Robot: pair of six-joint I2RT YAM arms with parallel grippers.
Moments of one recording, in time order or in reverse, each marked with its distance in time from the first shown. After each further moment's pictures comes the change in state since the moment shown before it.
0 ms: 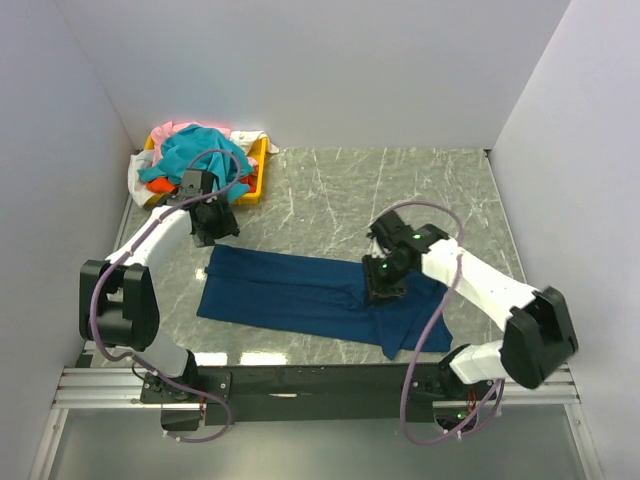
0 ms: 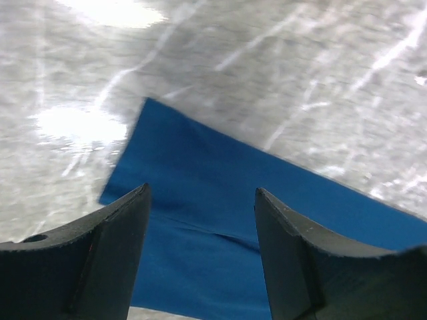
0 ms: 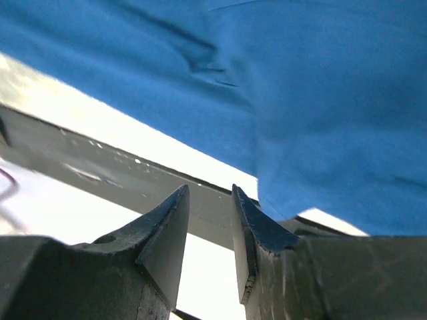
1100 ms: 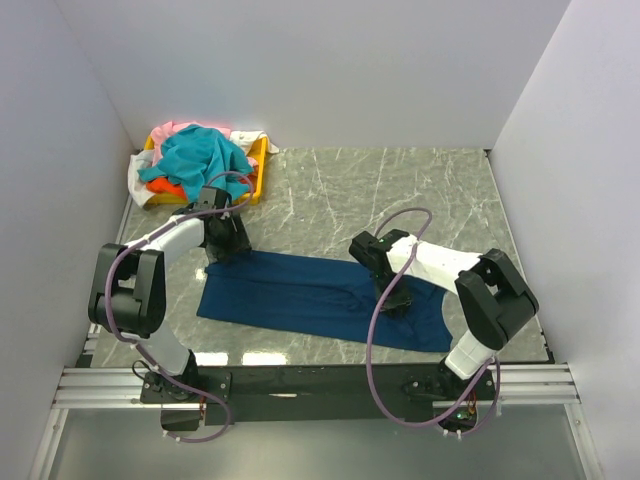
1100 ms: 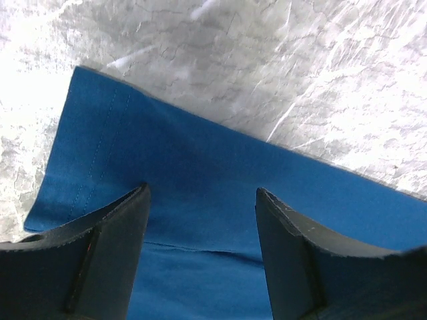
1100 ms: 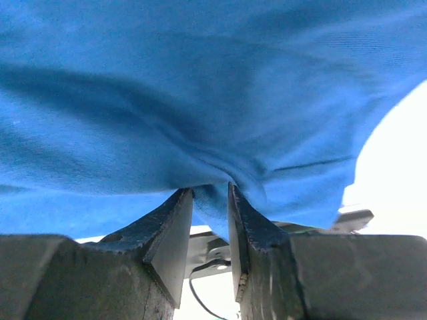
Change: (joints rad) left arm -0.051 0.092 -0.130 0.138 0.080 -0.045; right arm 0.109 0.301 -0.024 -0.072 0.427 0.080
